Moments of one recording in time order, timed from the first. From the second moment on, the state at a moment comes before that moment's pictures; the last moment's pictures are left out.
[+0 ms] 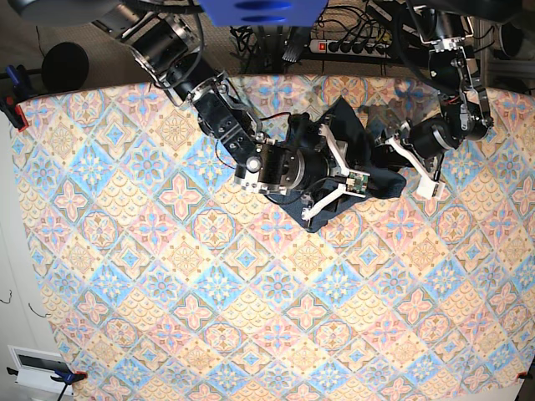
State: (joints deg) left arm 11.4 -14.9 -20.3 96.8 -51.4 -22.0 66.1; right arm 12.0 -2.5 -37.1 95.5 6.5 41.1 -49.8
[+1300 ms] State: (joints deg) left arm 16.7 -15.5 -9.2 104.2 -36.2 -25.2 66.3; right arm 8.1 2.3 -16.3 80.6 15.3 41.4 -47.2
